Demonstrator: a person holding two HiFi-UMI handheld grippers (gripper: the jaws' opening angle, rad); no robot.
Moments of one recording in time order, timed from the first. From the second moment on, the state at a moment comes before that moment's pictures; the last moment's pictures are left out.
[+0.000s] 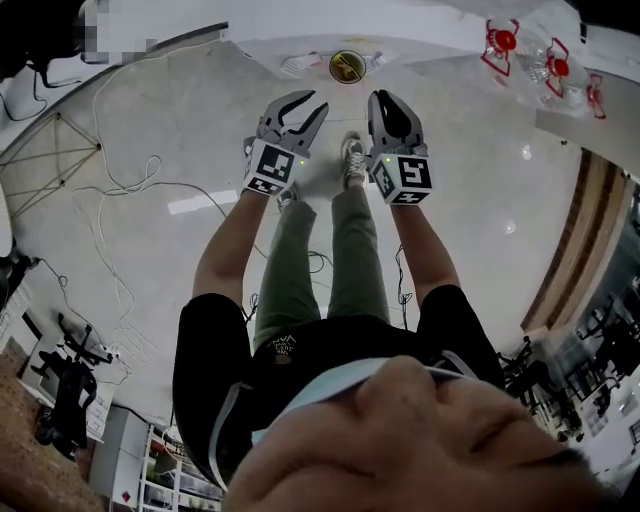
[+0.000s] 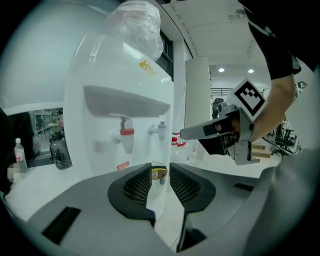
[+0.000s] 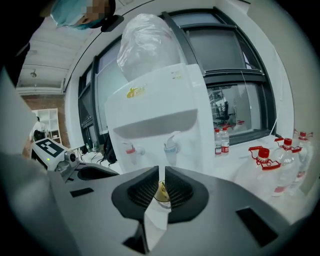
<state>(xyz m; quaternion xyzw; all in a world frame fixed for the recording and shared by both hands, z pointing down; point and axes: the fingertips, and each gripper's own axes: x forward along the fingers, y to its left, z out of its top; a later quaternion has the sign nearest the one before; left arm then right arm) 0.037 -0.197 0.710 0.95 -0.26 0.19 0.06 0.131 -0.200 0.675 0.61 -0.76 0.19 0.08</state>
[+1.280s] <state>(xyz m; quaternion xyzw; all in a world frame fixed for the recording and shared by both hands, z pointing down) -0.008 -0.080 0.400 0.95 -0.29 0.11 0.05 0.119 -0.054 0.406 0.62 -0.77 0.15 0.04</state>
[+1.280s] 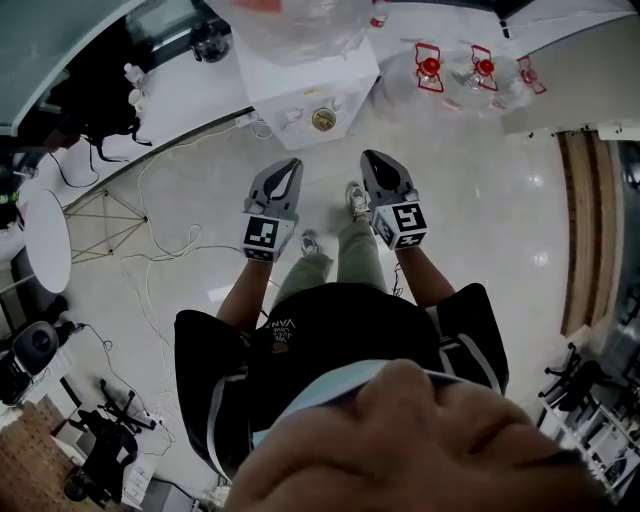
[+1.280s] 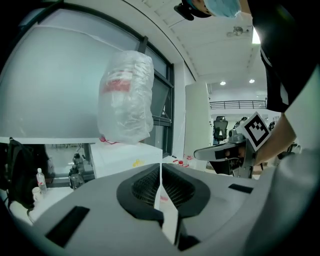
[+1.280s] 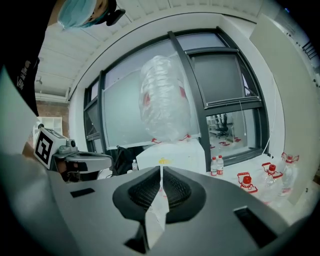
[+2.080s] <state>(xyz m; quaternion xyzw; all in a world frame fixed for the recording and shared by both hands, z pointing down) -0.064 -0.010 0.292 0.95 -0.29 0.07 0.04 0.071 0.025 0.312 0.62 -0.77 0.15 0.00</state>
